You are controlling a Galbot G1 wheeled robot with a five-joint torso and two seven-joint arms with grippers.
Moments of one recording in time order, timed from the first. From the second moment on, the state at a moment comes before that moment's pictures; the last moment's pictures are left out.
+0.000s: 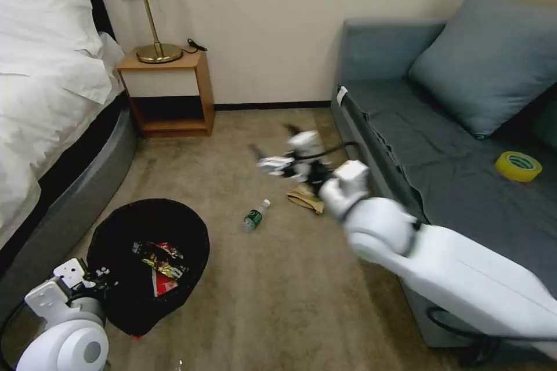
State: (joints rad) left arm 1.56 -1.47 -0.87 -2.27 -0.68 0.67 -0.57; right arm -0.73 0.77 -0.10 2.17 0.61 -0.14 0.42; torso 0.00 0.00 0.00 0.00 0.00
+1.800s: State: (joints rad) left arm 1.54 -1.47 -0.88 -2.24 -0.67 0.66 -0.55; right arm -1.50 1.23 0.20 2.24 0.12 0.02 0.37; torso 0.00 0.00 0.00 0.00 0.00
